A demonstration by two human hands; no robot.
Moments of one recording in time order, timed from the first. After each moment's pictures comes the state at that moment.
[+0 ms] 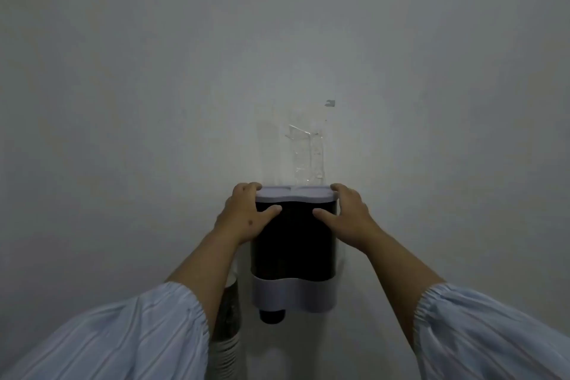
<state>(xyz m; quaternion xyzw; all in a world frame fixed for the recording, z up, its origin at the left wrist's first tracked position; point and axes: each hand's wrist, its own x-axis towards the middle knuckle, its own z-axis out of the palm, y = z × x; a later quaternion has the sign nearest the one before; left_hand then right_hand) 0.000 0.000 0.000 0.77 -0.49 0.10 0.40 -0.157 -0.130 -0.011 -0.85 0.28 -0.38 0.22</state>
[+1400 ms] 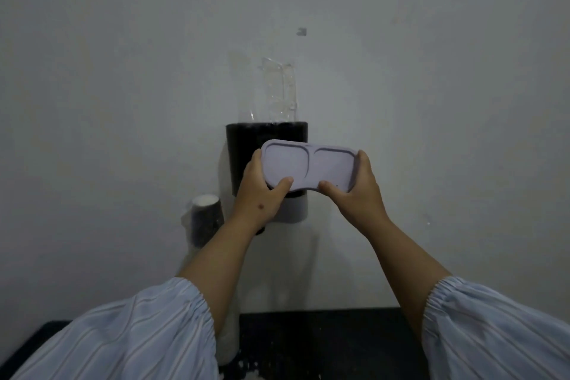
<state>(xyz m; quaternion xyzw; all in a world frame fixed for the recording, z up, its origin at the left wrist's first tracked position) -0.108 0.032 -0.075 0.64 -0.52 0.02 0.57 -0.244 -0.082 -0.095 -0.75 0.27 -0.52 0.31</state>
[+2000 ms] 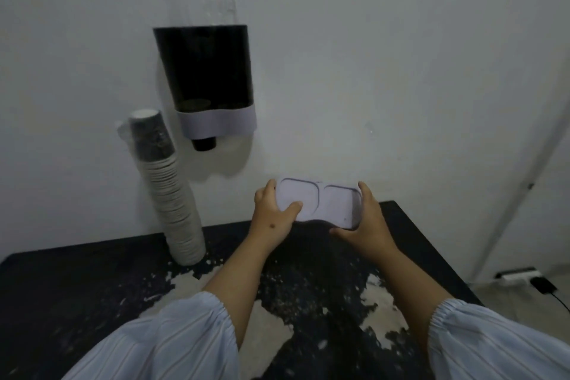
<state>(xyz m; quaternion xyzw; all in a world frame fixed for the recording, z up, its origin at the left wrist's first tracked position) -0.226 0.043 -0.242 0.72 -0.45 -0.23 0.48 -0.391 -0.044 -0.285 -0.74 0.44 -0.36 0.36</state>
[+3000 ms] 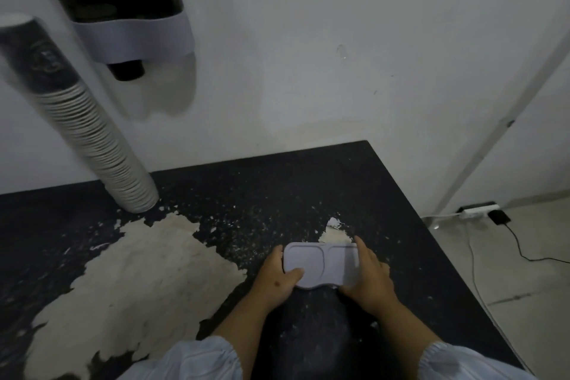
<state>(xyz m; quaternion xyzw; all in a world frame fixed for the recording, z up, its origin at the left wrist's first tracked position) -0.326 0.071 -0.413 0.74 -0.37 -0.45 0.33 -0.503 -0.006 -0.432 -0.70 0.61 -0.05 0.37</state>
